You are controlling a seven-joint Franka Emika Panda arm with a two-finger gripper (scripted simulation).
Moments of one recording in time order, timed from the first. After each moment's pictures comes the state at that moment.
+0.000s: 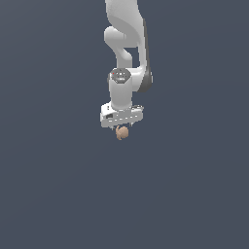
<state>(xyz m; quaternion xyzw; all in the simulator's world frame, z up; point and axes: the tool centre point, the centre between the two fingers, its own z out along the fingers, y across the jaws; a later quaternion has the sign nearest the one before) -0.093 -0.013 0.093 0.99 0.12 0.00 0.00</state>
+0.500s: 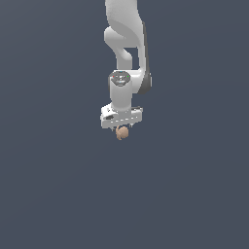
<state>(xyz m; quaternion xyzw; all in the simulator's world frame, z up) -0.096 -0.013 0.082 0.99 0.12 0.00 0.00</state>
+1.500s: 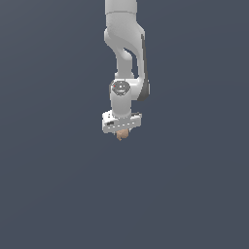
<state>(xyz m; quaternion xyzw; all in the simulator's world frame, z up) -0.097 -0.014 0.041 0.99 0.12 0.00 0.00</state>
